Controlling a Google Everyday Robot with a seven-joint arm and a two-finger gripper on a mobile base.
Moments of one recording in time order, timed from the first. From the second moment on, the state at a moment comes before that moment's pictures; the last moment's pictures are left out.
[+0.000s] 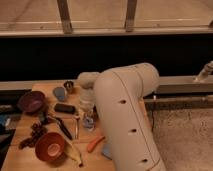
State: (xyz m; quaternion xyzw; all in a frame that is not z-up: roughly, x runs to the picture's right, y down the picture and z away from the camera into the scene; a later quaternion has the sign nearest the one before) arm -0.143 0.187 0.851 -0.52 0.13 0.37 0.76
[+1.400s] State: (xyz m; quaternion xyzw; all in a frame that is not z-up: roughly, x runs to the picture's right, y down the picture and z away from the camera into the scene) arm -0.080 0.197 0.839 -0.51 0.15 0.40 0.75
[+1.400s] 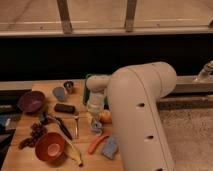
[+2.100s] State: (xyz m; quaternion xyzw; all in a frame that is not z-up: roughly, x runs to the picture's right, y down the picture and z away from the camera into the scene) arm -0.171 0.162 0.843 -0.51 0.10 0.35 0.78
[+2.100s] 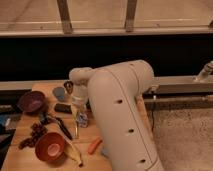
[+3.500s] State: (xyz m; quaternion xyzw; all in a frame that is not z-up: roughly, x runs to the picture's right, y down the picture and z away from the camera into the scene) arm -0.127 0.164 0.854 -0.52 0.07 0.40 0.75
